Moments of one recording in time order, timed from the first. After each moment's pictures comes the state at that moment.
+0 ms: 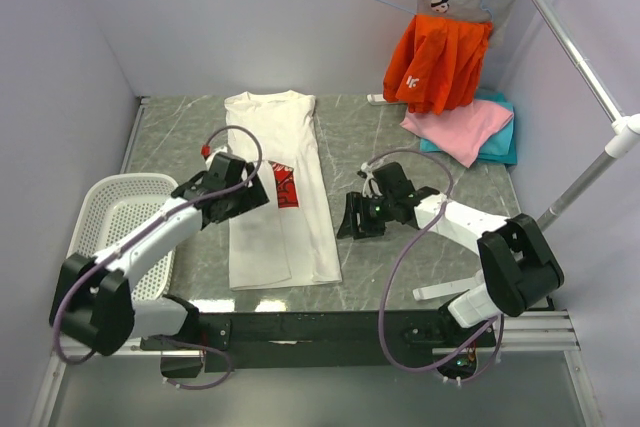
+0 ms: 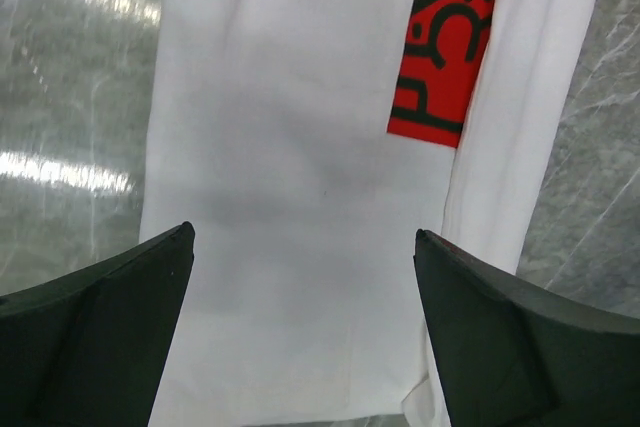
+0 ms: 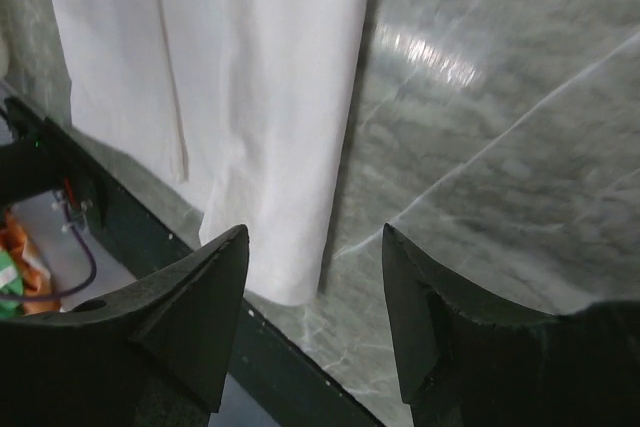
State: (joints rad) left arm -0.43 1.29 0.86 -0.48 -0.17 -0.75; right arm 0.50 1.47 0.79 -0.30 -0.47 0.48
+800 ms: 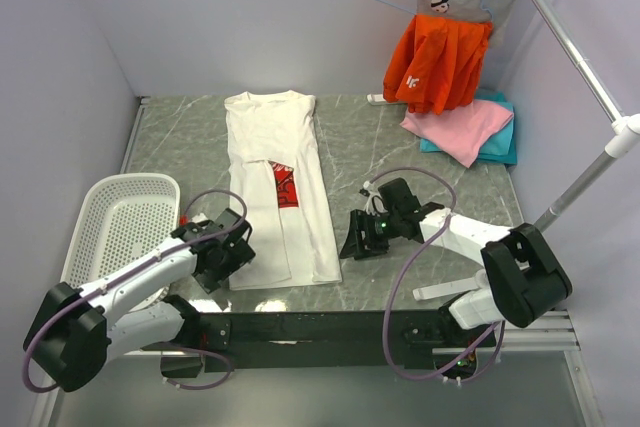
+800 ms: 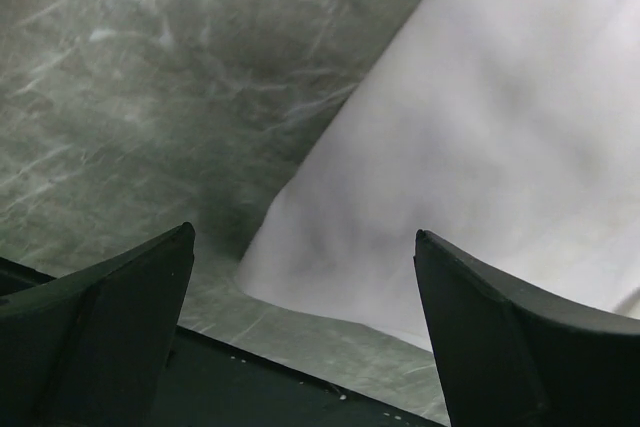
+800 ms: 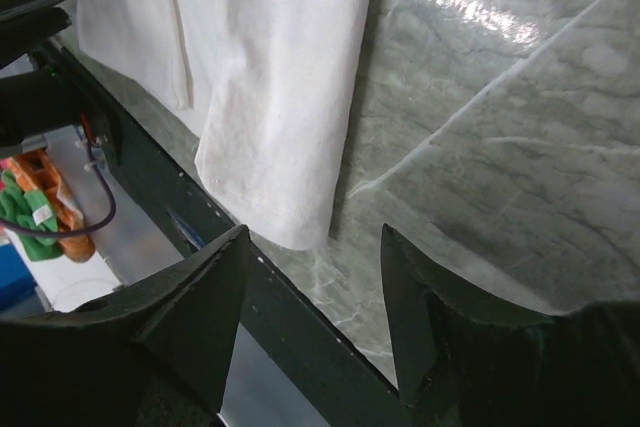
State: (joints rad) left arm -0.62 1.05 0.57 -0.85 -0.27 -1.32; right arm 0.50 1.40 0.63 -0.25 -0.61 0.50
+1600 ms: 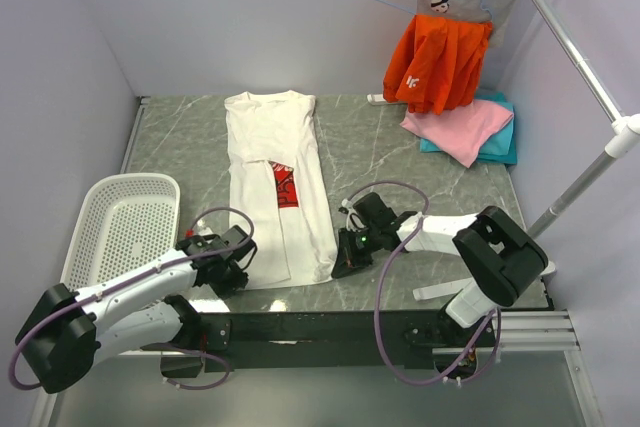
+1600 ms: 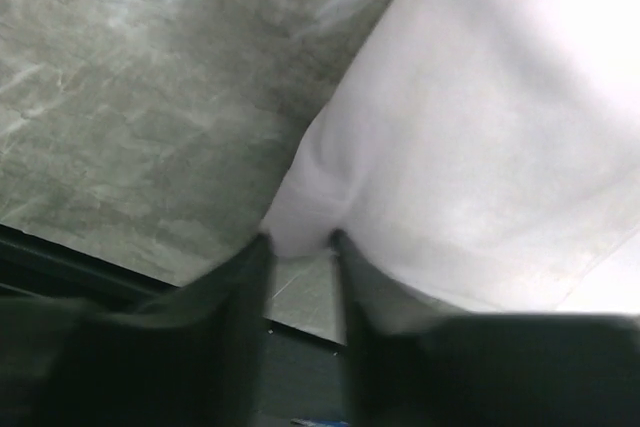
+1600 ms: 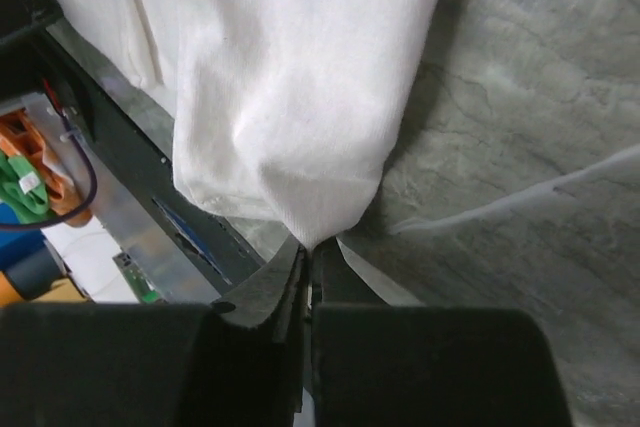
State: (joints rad) left arm -0.76 1.00 0.48 -0.88 -0.21 -1.44; right arm 0.68 1.56 0.62 -0.12 -0.60 0.62
